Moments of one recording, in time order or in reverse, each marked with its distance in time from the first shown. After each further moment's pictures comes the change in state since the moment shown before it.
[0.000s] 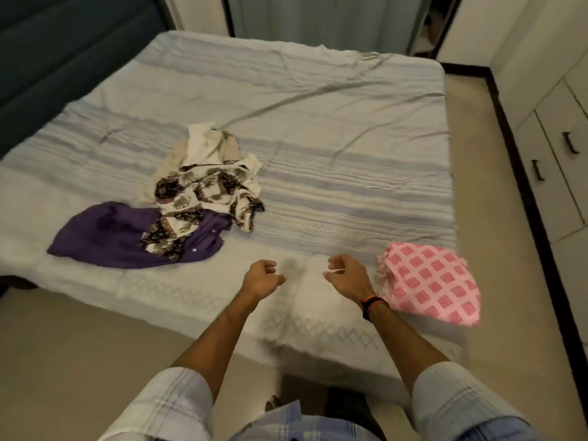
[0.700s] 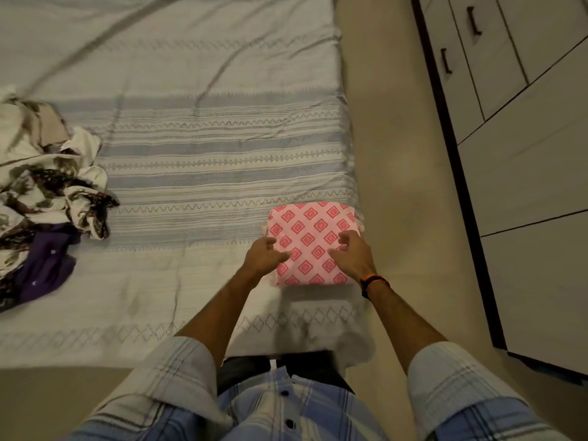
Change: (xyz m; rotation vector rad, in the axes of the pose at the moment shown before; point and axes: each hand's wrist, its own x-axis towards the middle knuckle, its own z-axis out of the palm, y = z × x) left_hand 0.053 0.115 0.337 0.216 -0.352 -0.107; right_hand 0.061 0.200 -0.257 0.064 0.178 0.383
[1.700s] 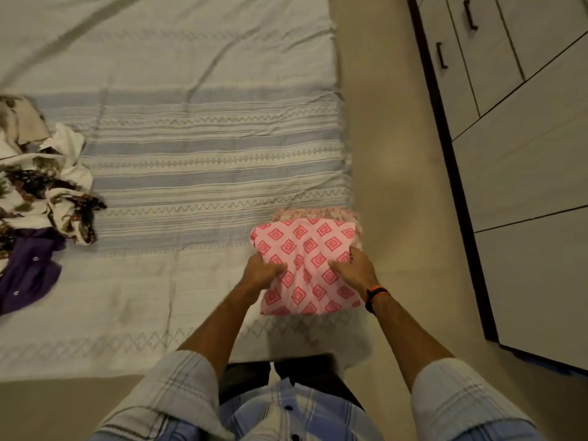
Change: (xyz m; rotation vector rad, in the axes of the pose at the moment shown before) left_hand 0.008 -0.026 0.000 -0.191 -0.049 -0.080; right_hand -0.007 0.008 0.010 0.124 -0.046 0.158
